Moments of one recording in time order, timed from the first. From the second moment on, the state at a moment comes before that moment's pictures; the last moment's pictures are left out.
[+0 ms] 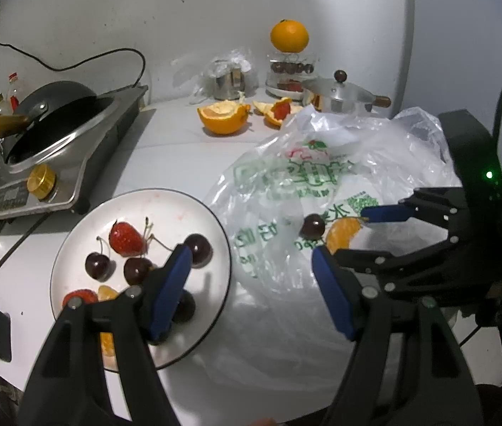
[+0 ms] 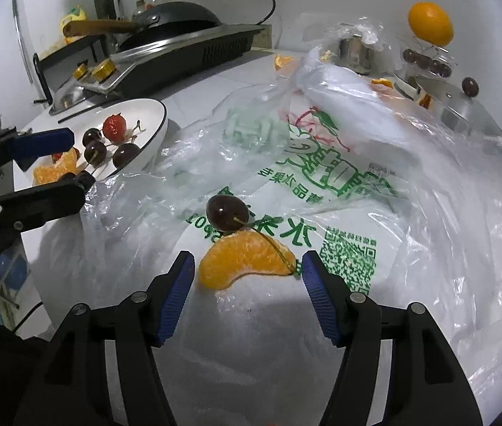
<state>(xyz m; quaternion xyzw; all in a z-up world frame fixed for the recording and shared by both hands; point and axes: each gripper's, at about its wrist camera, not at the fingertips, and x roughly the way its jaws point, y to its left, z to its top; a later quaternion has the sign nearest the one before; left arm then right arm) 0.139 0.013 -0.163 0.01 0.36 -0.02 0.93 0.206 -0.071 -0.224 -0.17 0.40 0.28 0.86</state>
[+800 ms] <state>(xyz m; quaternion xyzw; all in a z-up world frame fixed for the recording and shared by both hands) 0.147 -0.035 -0.159 0.10 0.32 -0.07 0.94 0.210 -0.102 -0.219 -0.17 0.39 0.25 0.87</state>
